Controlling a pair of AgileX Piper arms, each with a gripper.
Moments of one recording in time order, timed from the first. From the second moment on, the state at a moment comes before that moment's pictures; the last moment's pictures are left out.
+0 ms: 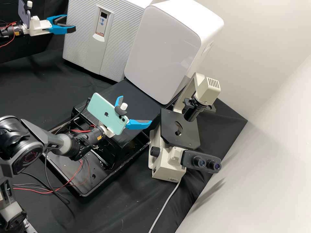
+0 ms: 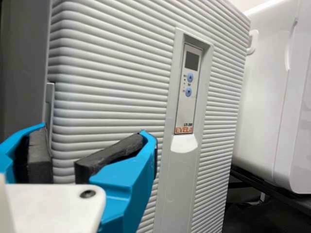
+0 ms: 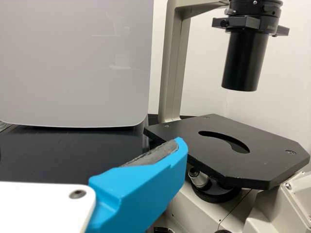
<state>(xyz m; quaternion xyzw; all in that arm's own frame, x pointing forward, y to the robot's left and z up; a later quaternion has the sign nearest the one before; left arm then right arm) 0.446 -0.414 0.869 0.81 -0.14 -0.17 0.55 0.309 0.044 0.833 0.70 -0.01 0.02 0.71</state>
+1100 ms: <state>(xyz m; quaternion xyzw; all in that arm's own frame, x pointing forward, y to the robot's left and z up) 0.375 -0.443 0.863 0.82 -0.11 -0.17 0.54 0.309 0.044 0.833 0.70 -0.01 0.02 0.71</state>
